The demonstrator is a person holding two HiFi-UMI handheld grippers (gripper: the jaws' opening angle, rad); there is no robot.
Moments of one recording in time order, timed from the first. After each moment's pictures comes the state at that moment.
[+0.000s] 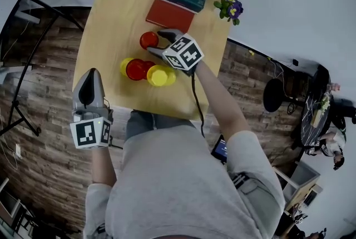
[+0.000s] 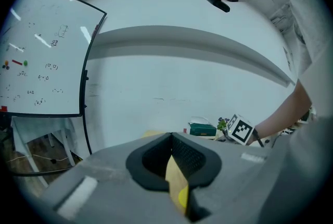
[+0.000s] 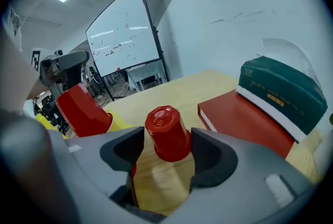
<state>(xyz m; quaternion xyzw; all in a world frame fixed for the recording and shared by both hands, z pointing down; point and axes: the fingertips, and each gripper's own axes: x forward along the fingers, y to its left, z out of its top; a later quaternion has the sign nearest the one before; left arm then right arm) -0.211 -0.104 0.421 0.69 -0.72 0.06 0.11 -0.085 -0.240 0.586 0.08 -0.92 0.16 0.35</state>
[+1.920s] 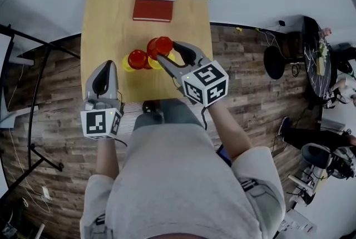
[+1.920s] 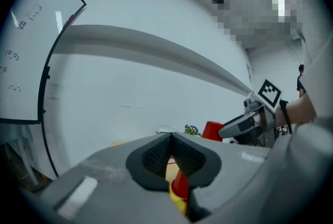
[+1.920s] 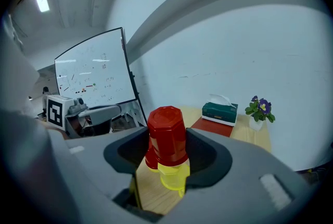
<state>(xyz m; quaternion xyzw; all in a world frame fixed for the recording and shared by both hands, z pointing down) -0.162 -0.100 0.387 0.83 -0.56 0.03 0.06 -0.017 -0.135 0.409 0.34 -0.91 0.19 0.17</state>
